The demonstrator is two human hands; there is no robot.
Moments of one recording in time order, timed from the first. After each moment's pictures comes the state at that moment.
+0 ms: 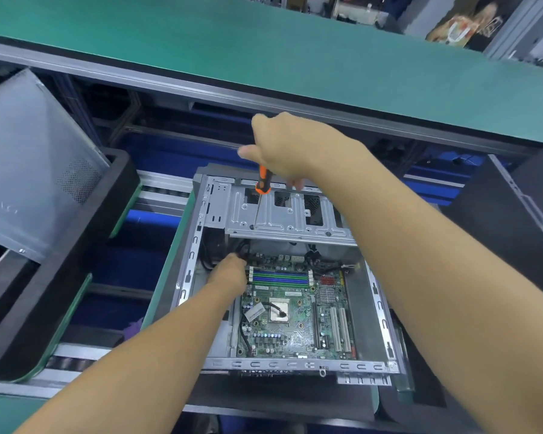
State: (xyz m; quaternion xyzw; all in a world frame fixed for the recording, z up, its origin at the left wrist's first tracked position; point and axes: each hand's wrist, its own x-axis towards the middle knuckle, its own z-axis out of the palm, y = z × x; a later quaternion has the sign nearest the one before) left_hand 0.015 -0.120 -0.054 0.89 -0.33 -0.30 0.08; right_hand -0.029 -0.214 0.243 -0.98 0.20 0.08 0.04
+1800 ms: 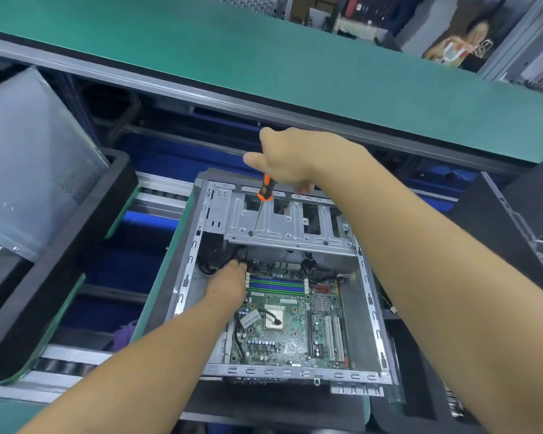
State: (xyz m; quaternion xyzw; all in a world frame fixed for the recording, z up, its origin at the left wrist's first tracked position) left_hand 0.009 -0.121 -0.071 0.89 -0.41 -0.22 -0.01; right_hand -0.024 -0.222 0.247 -0.97 0.18 0.15 -0.01
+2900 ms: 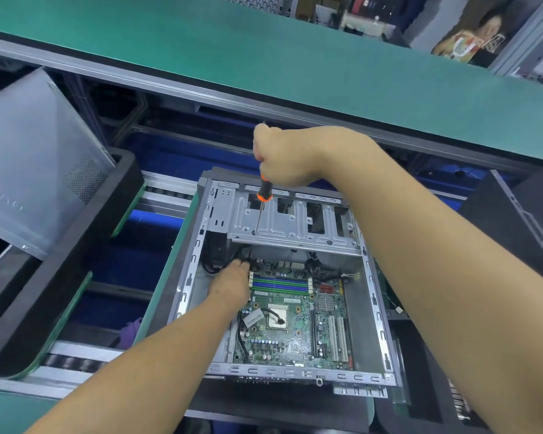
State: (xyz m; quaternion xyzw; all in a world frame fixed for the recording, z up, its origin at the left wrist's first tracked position) left_hand 0.005 -0.120 -0.074 0.90 -0.35 -0.25 0.05; right_hand -0.023 -0.213 0.254 -0.97 0.17 0.18 0.02
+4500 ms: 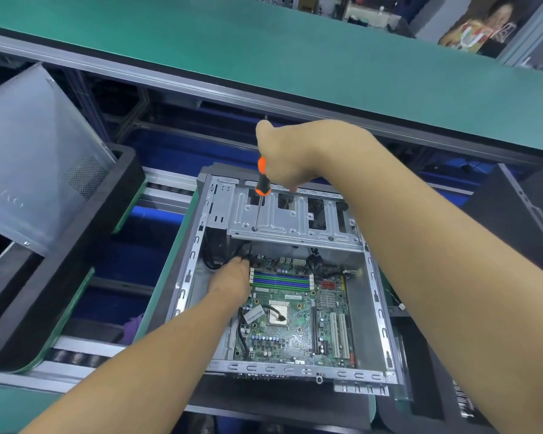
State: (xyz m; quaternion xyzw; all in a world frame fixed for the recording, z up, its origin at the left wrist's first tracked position) left_hand 0.006 -0.119 -0.078 0.90 -0.38 -0.22 0.02; right_hand -0.023 -0.218 0.246 -0.97 0.19 0.15 0.01
